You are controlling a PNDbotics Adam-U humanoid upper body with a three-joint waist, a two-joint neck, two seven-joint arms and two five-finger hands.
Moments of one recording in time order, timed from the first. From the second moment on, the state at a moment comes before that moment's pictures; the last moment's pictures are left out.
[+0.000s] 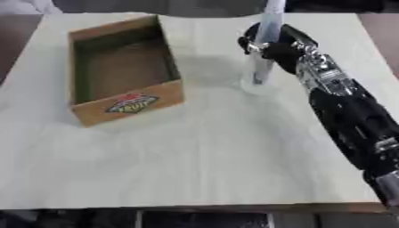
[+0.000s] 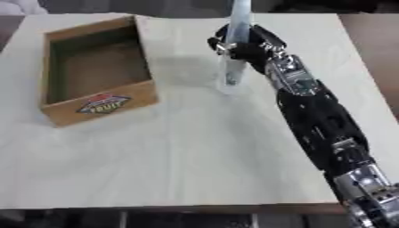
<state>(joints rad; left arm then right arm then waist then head) -0.59 0.68 0.10 -1.17 0.31 -0.16 0.39 -0.86 -0.33 0.13 -0.96 -0.33 0.01 0.28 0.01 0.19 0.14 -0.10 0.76</state>
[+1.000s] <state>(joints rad) -0.58 0.68 0.10 -1.17 0.31 -0.16 0.39 -0.88 -0.34 0.14 -1.02 -0.38 0.03 0.23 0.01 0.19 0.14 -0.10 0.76</state>
